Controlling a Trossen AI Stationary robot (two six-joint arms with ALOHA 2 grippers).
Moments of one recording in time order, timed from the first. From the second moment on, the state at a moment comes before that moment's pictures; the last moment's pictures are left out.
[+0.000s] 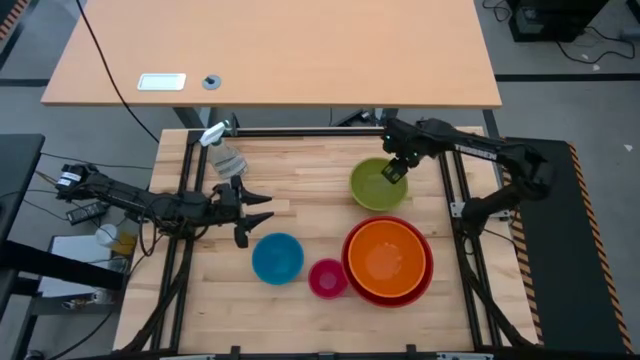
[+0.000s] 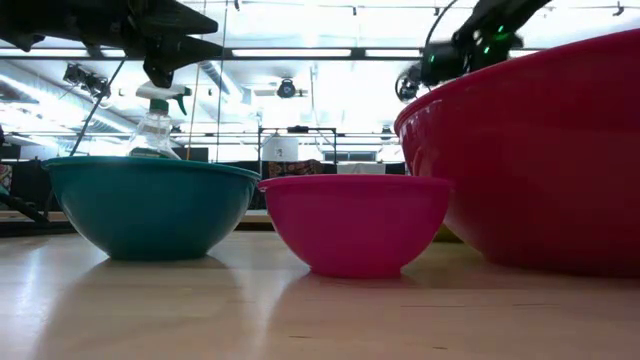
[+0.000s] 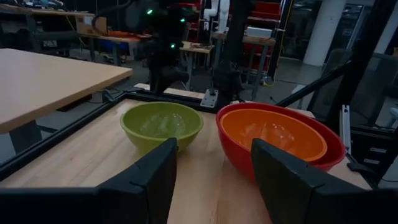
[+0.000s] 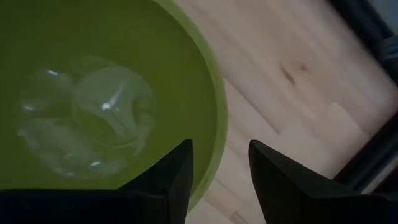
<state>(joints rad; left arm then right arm) -0.23 0.75 0.35 0.36 -0.42 -0.14 -0.60 1.45 1.09 -1.04 0.14 0.20</state>
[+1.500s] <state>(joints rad) -0.24 0.75 0.35 0.32 -0.42 -0.17 -0.72 1.35 1.26 -0.96 -0.24 0.12</state>
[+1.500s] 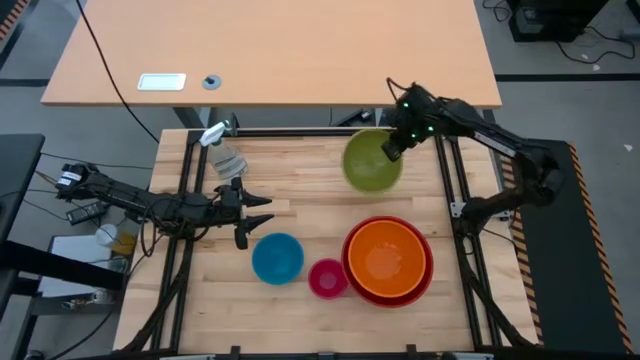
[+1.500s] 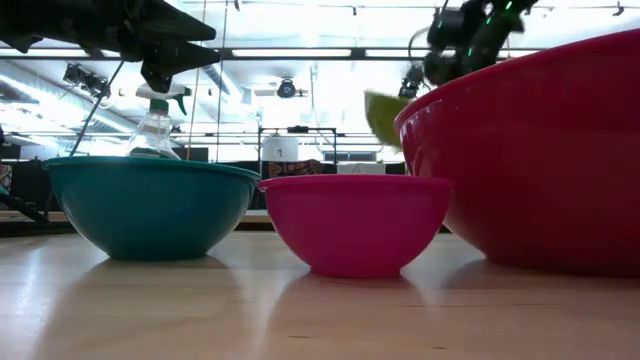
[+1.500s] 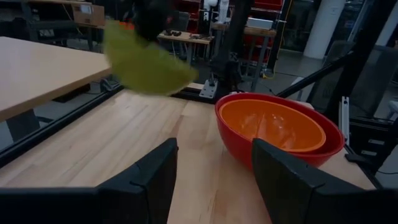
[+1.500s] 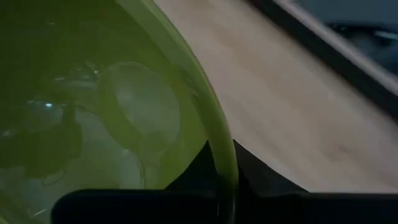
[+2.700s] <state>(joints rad) -0.24 0.75 0.35 0.33 -0.42 -0.17 0.19 1.62 1.26 -1.22 0.06 0.47</state>
